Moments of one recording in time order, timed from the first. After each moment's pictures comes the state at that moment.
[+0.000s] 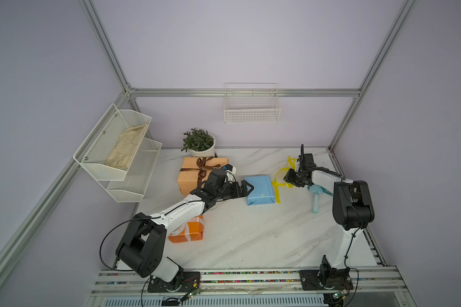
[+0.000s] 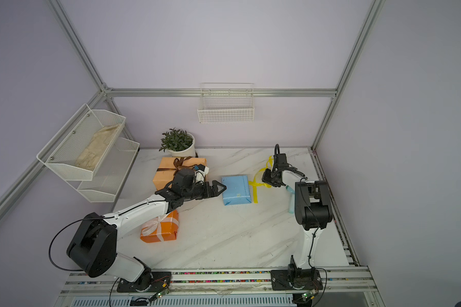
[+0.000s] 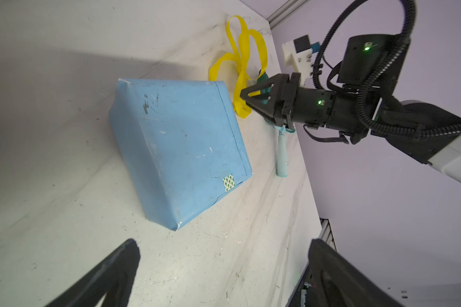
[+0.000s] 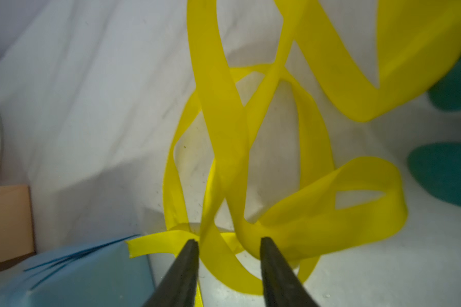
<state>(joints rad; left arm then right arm) -0.54 1.50 0.97 -0.04 0.38 -0.69 0.05 1.96 1.31 -0.38 -0.23 0.45</state>
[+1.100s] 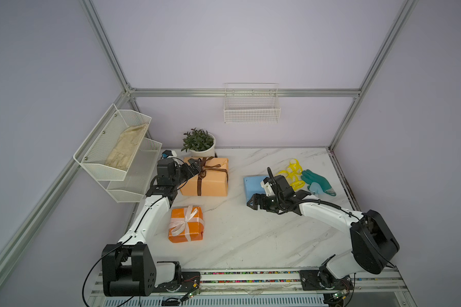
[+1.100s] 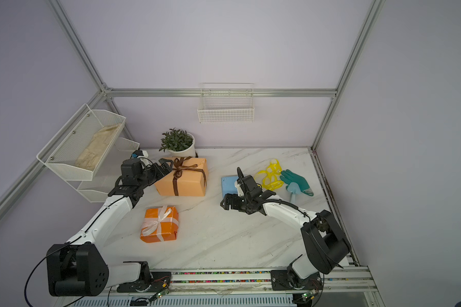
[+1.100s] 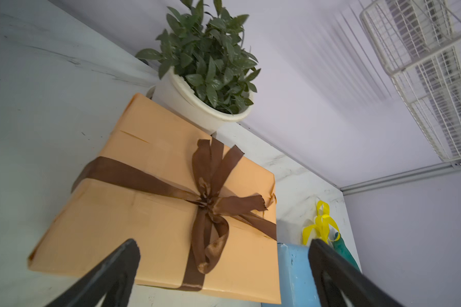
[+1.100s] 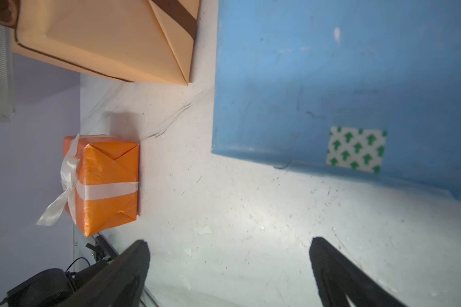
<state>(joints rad) 0.01 1.30 0.97 -0.12 0.21 -0.62 0.58 1.55 0.94 -0.30 -0.32 0.67</state>
